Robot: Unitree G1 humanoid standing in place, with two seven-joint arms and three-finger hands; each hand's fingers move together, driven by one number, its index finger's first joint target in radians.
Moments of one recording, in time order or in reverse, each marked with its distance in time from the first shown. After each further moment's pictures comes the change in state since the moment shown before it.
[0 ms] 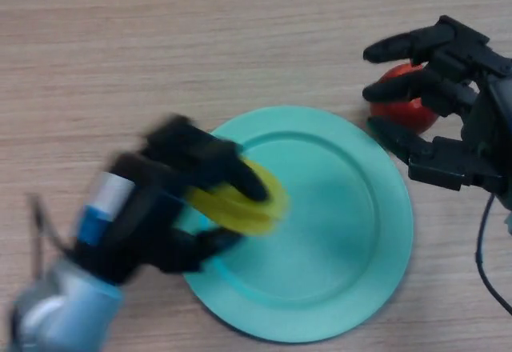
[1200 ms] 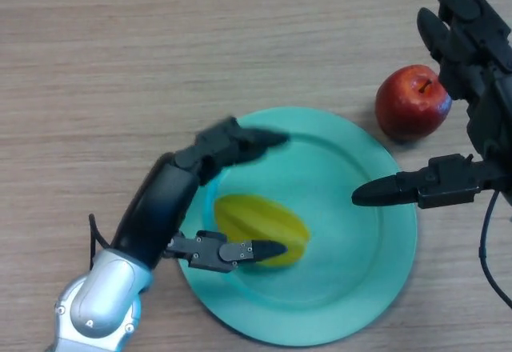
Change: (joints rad) left arm -0.045 -0.036 -0.107 -0.004 -0.516 0.431 -0.037; right arm -0.001 -0.007 -0.007 -0.029 -0.019 0.006 0.000
